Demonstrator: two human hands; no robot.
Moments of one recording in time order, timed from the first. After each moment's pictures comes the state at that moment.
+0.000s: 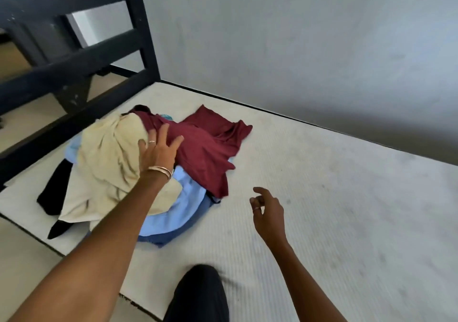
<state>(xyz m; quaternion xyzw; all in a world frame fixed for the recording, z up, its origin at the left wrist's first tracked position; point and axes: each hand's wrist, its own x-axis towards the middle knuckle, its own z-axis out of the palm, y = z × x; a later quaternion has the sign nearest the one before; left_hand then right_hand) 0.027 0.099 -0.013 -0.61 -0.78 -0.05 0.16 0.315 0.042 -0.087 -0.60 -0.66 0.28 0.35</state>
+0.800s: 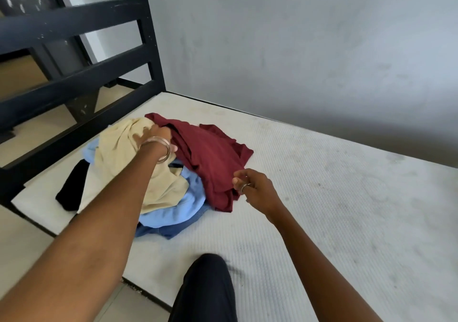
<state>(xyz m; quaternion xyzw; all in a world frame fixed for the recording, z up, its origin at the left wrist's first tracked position) 0.013 0.100 0.066 -0.52 -0.85 -0.01 -0.10 0.297 0.032 0.008 -0.51 -0.66 0.45 0.31</state>
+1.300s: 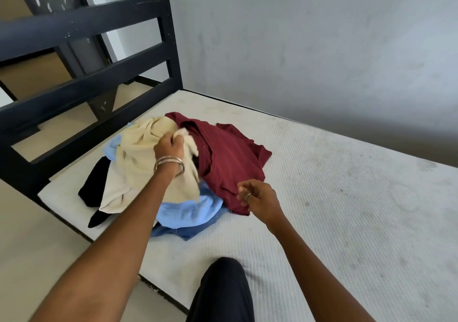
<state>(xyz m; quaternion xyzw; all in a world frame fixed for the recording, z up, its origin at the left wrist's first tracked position) 0.004 0.065 0.034 -0.37 -0.79 -0.47 -0.16 0.251 0.028 -0.018 -0.51 -0.64 0.48 0.32</state>
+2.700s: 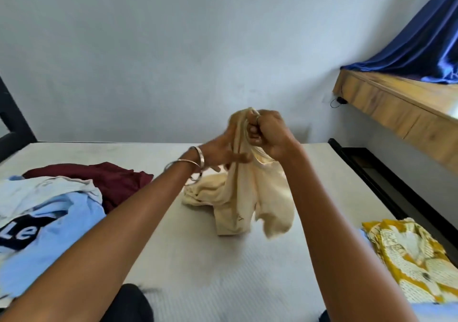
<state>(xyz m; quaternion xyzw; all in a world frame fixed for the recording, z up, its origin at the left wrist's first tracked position) 0.396 0.002 0.174 -0.76 -0.37 -0.21 -0.49 0.540 -0.037 0.207 -0.50 -0.45 0.46 0.58</state>
